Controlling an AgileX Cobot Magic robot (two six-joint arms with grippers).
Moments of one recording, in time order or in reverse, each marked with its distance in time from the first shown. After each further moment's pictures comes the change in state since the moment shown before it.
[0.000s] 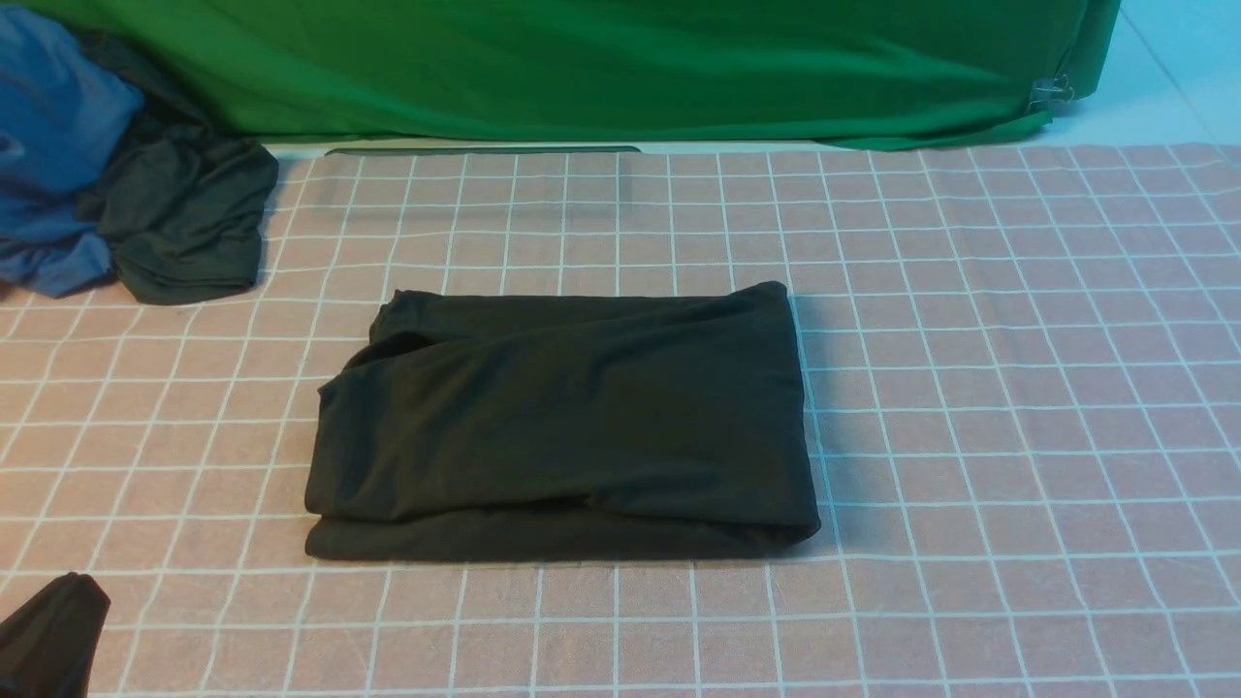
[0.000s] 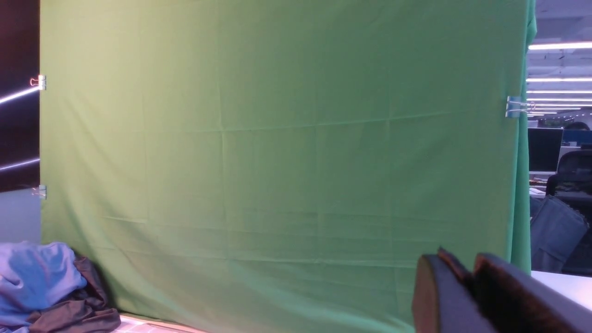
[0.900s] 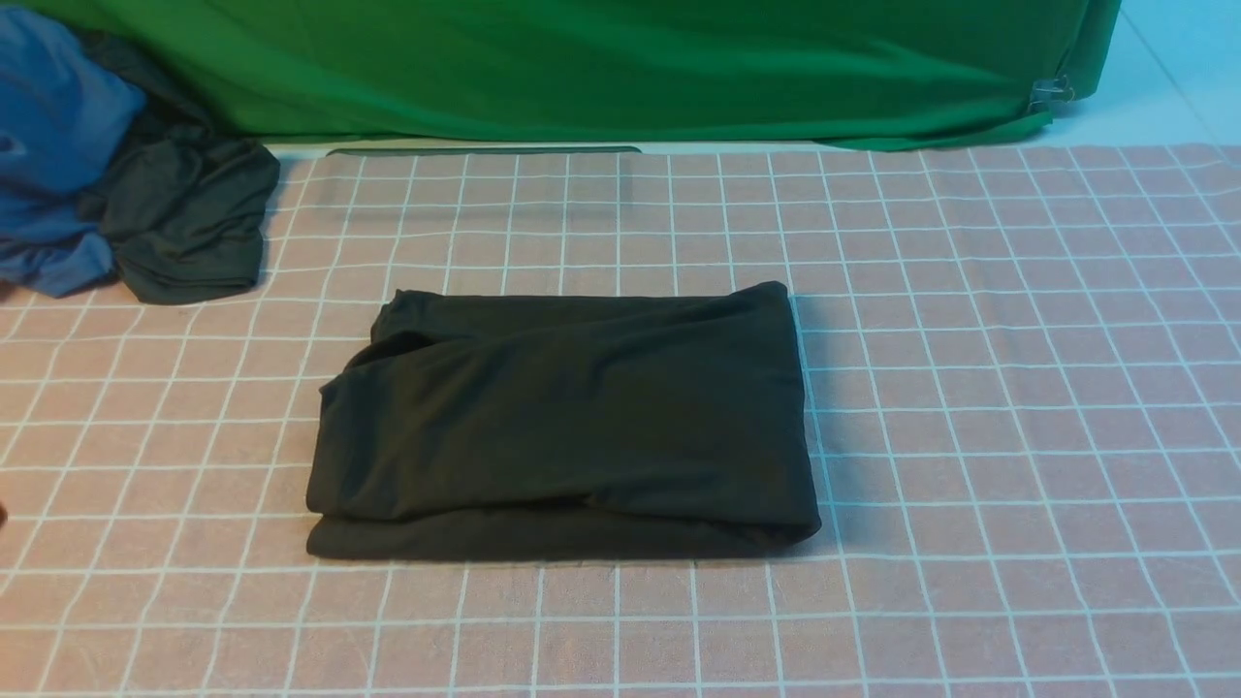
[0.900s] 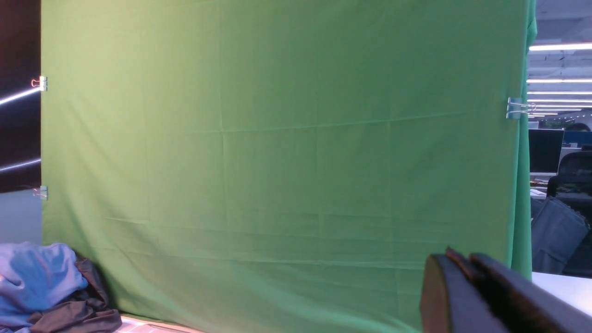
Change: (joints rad) right arm 0.000 0.001 -0.001 0.000 -0.001 0.000; left arm -0.106 0.107 -0.453 -0.047 0.295 -0.012
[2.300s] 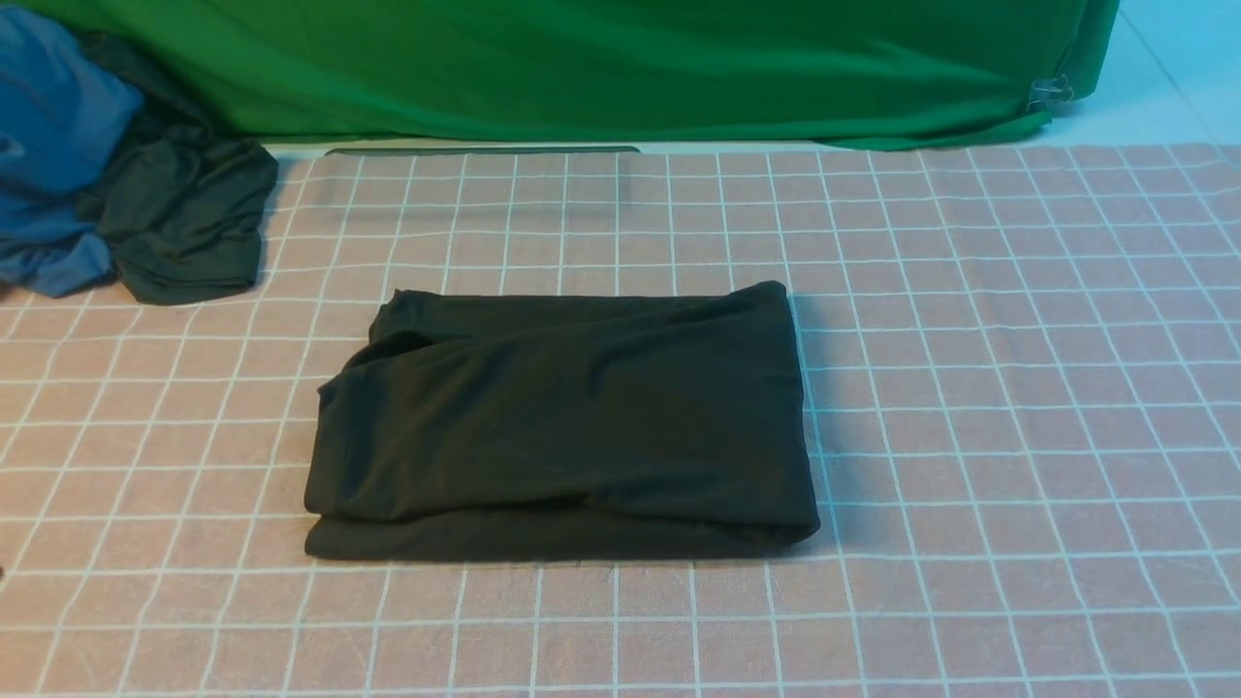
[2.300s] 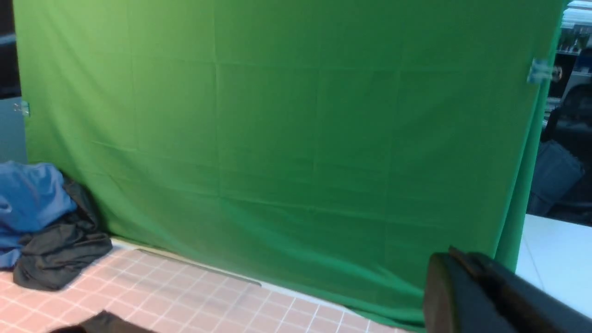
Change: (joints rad) right arm 0.000 0.257 -0.267 0.006 0.212 -0.070; left arm -0.030 0.001 -0.073 0.047 0.231 -0.254
